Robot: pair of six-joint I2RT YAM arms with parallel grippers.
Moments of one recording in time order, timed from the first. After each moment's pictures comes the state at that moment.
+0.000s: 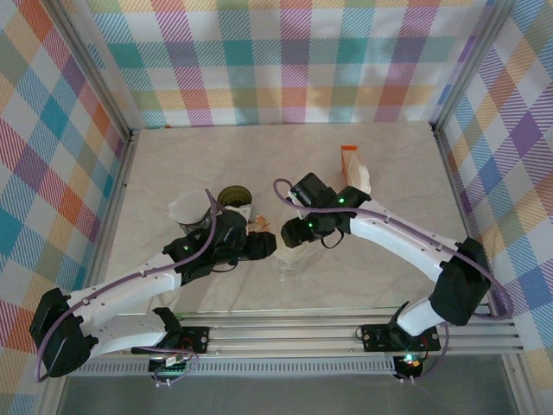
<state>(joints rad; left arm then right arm) -0.85 1.08 0.76 -0.36 0.04 -0.84 0.82 1.50 1.28 -0.91 -0.10 0.35</state>
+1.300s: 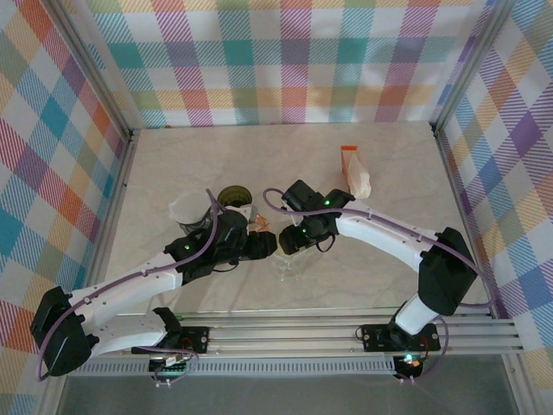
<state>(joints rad) -0.86 1.09 0.76 -0.35 0.04 -0.85 0.85 1.58 1.27 -0.92 -0.06 0.33</state>
